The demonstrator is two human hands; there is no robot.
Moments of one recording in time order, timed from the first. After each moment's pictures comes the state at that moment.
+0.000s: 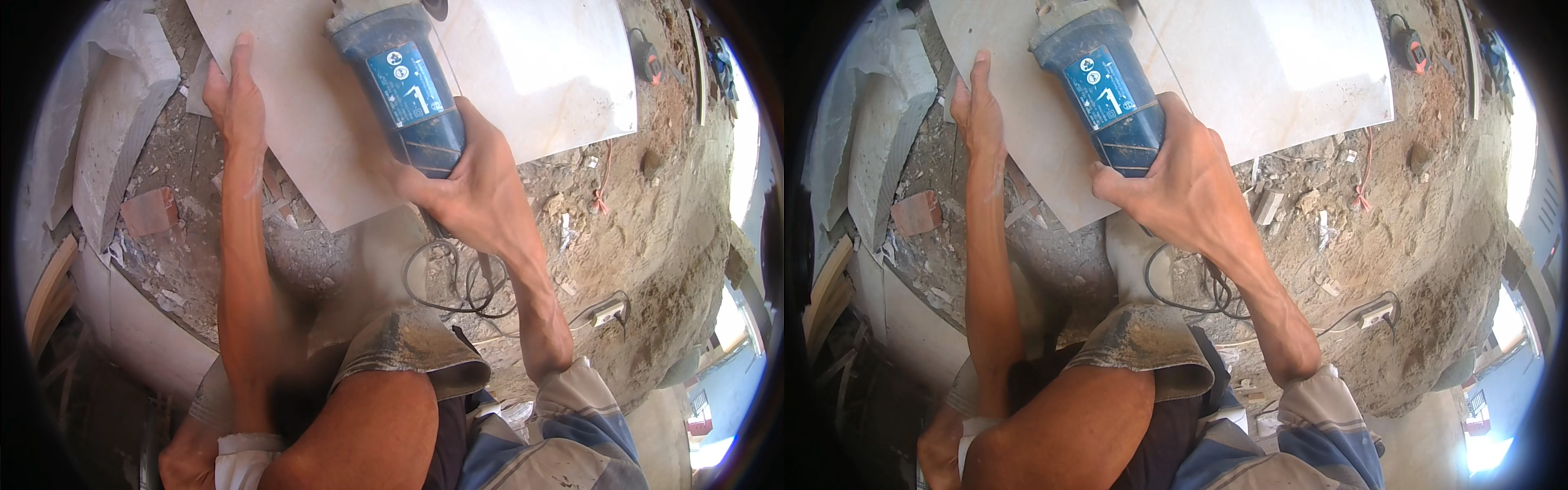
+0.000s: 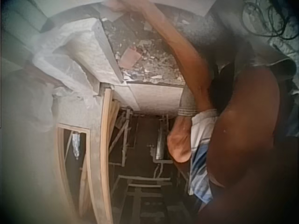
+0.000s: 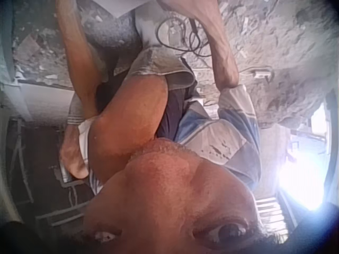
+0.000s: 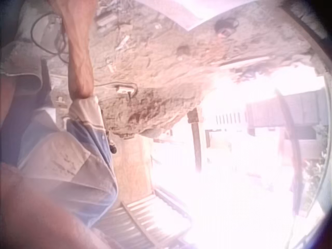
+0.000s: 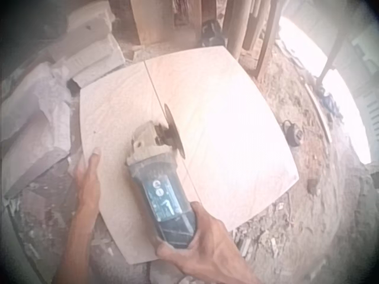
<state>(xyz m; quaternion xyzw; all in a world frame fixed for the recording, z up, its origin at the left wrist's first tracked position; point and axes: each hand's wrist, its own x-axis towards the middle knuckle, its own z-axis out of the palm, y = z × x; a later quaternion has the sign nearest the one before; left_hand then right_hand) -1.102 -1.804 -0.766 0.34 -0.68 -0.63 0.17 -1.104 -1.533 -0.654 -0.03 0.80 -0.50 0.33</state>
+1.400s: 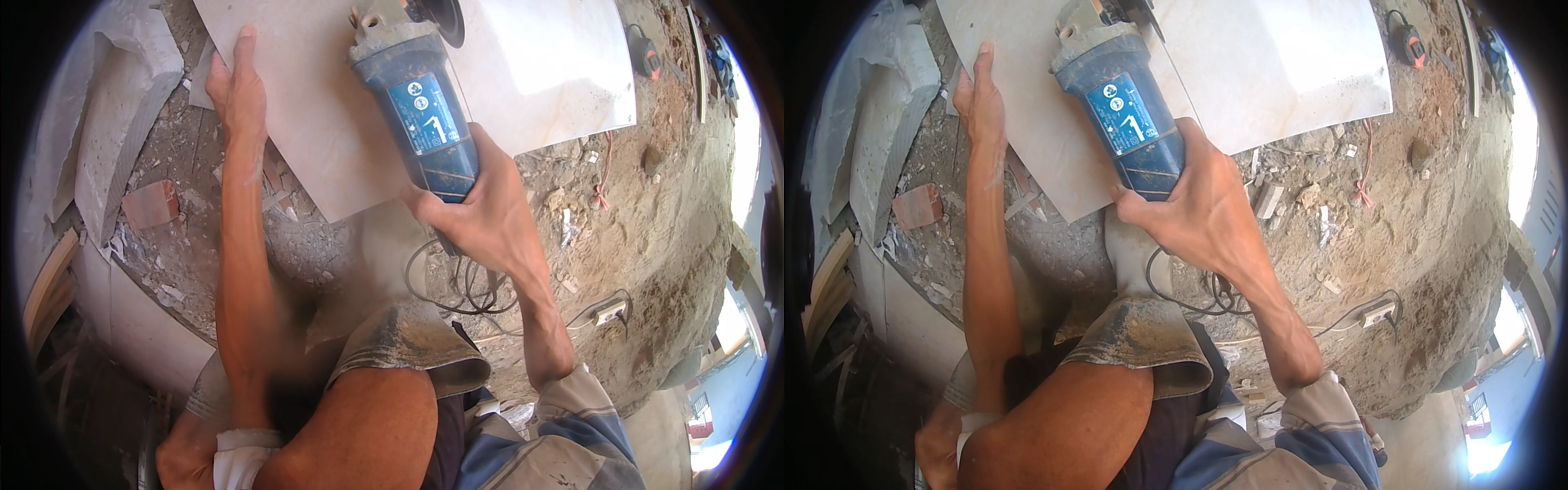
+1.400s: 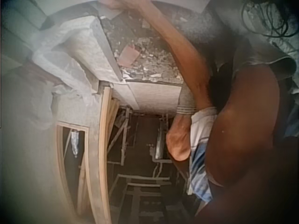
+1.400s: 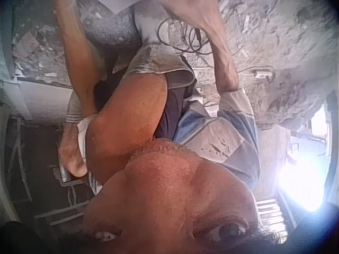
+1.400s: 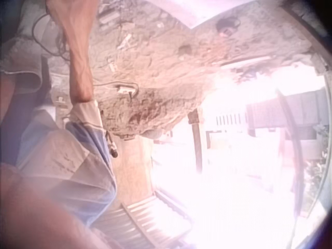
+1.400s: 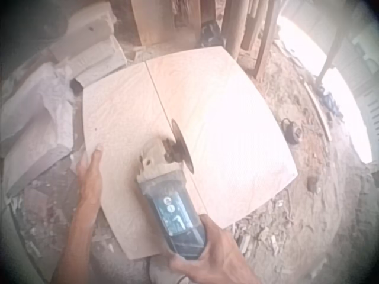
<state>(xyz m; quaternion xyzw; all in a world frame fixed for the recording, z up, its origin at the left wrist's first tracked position) -1.100 -1.806 -0.770 0.33 -0.68 -0.63 0.17 -1.081 -1.513 -0.636 0.01 0.79 -0.48 0.37</state>
